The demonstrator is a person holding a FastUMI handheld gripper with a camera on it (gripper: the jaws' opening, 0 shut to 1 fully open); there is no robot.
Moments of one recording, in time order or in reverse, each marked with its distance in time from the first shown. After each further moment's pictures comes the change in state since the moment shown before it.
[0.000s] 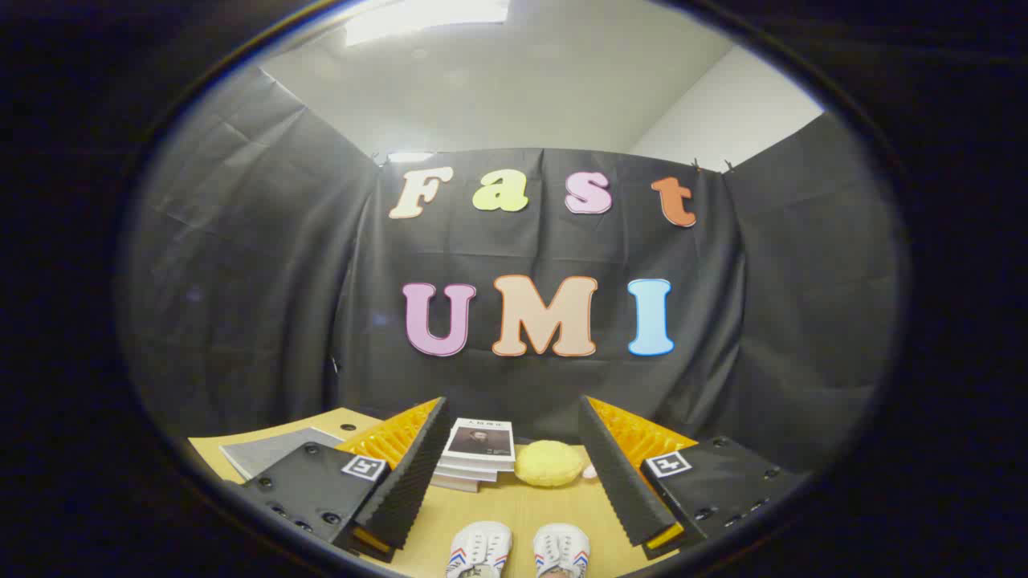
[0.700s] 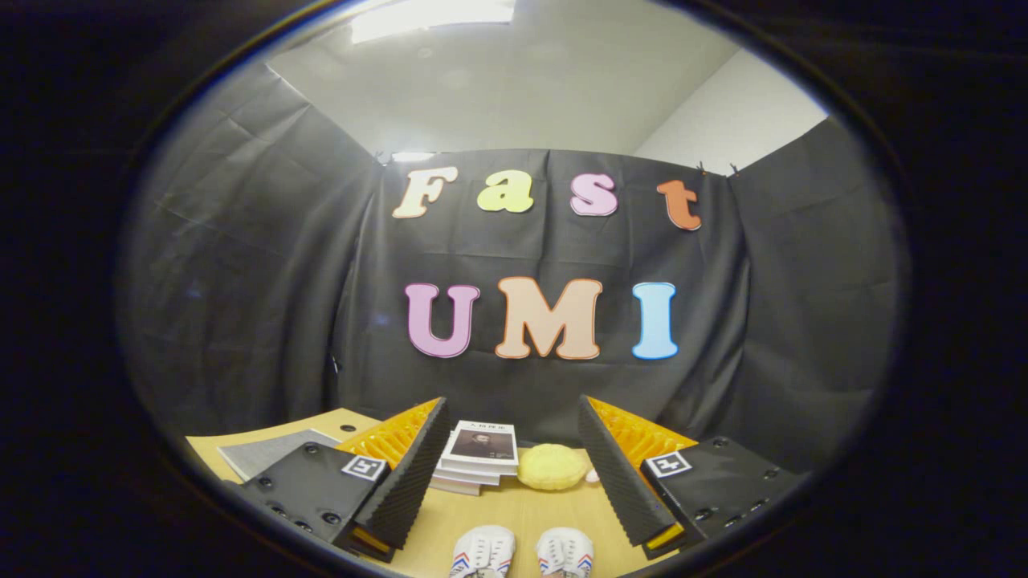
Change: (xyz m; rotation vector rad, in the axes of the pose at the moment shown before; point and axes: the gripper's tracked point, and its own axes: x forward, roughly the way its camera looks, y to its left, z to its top) arm 0.011 0.009 0.000 -0.005 0.000 -0.008
